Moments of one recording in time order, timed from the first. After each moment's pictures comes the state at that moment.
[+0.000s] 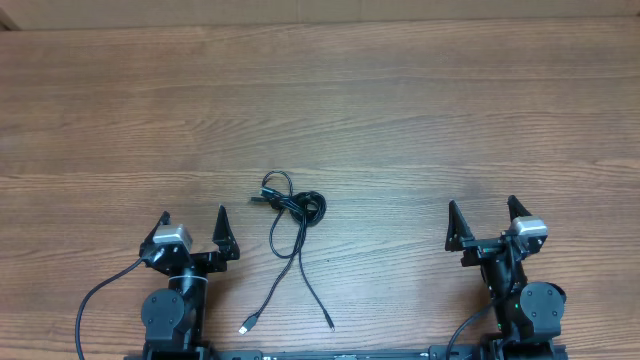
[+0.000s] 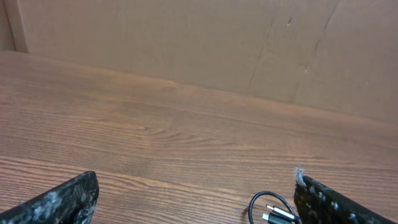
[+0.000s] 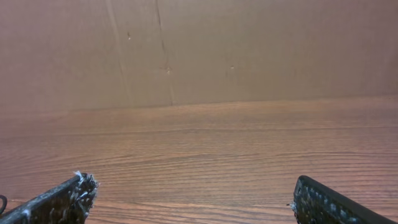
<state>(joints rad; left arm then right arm) -0.03 0.01 0.01 -0.07 -0.06 -0.20 0.05 0.01 0.02 -0.03 -0.07 0.11</state>
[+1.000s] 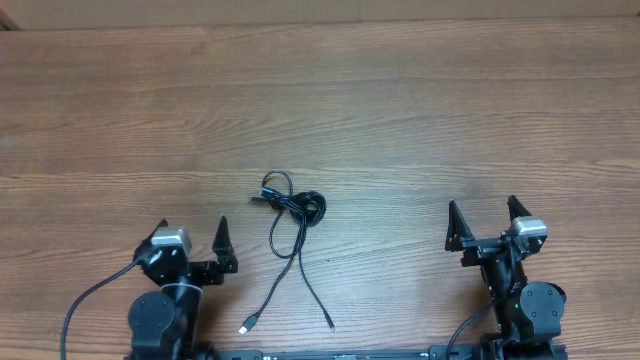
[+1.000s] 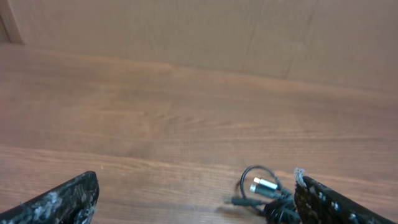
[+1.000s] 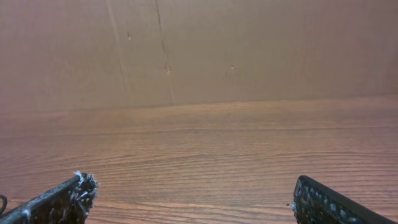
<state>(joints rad) -0.03 0.02 0.21 -0.39 -0.02 -0.15 0.05 0.01 0.02 -0.03 -0.07 0.11</state>
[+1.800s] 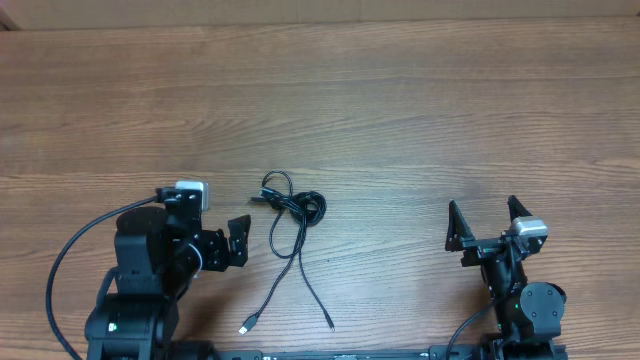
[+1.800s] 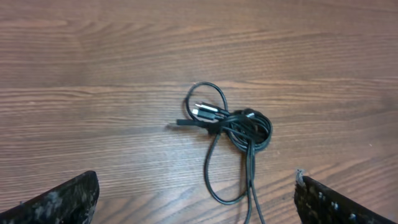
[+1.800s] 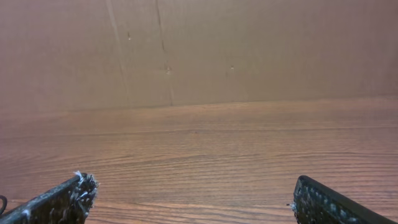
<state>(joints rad) -0.03 0.68 0.73 -0.80 0.24 -0.09 0.05 0.01 0.02 -0.03 -0.07 0.11</state>
